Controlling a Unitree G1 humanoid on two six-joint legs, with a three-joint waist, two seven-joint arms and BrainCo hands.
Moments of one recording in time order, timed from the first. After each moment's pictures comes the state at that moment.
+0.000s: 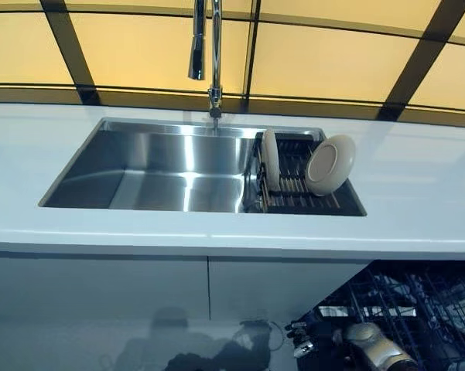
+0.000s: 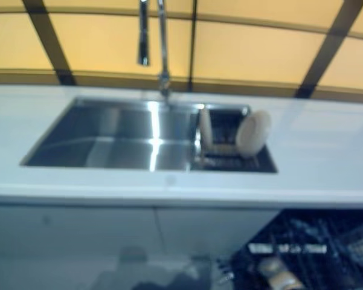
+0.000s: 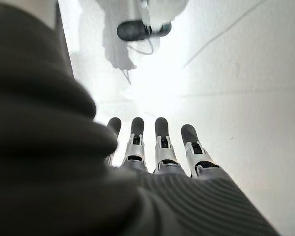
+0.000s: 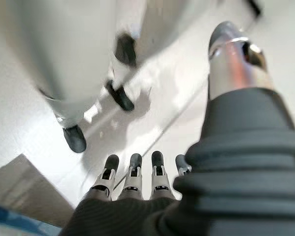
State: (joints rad) left arm 0.05 0.43 -0.17 1.04 -0.09 0.34 -0.03; right arm -0.06 -0.62 0.39 0.47 0.03 0.18 0.87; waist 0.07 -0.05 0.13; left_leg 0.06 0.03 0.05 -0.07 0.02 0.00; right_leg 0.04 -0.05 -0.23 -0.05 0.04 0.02
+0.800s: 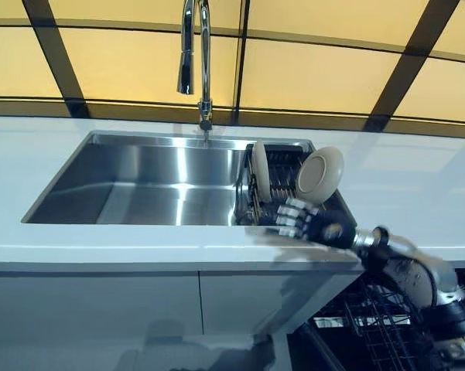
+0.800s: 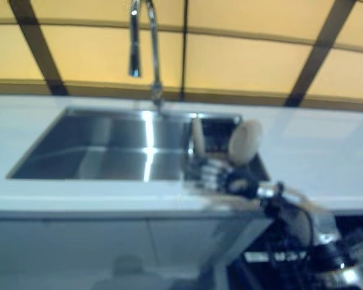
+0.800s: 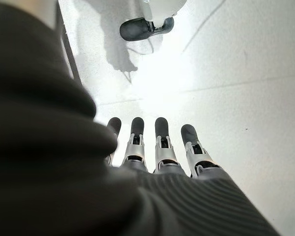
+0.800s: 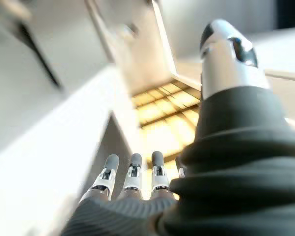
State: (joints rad) left arm 0.09 0.44 -0.13 1.13 -0.01 0.21 -0.06; right arm -0.40 -0.72 0.01 0.07 1.07 0.46 0.79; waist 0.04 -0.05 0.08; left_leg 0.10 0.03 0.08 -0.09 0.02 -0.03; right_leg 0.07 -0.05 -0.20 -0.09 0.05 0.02
